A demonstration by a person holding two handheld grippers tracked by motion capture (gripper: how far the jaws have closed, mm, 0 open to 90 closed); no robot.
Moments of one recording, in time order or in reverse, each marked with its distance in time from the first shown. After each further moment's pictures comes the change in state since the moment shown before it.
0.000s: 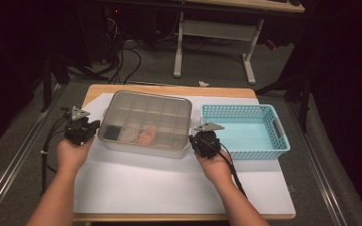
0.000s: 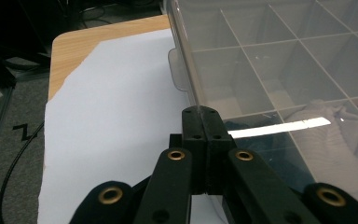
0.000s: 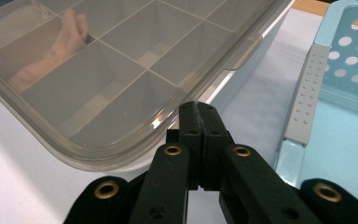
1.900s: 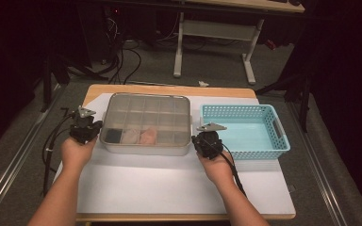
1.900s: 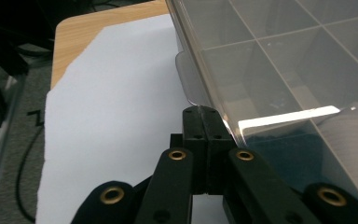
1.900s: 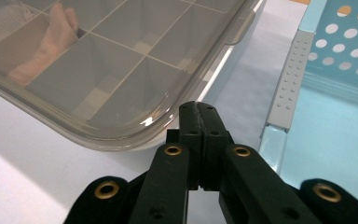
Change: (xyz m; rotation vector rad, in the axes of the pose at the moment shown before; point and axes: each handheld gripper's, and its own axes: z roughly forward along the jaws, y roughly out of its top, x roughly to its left) left arm -0.005 0.003 0.016 0.067 0.056 0.000; right arm -0.005 -0.003 -0.001 0.020 -0.024 0.023
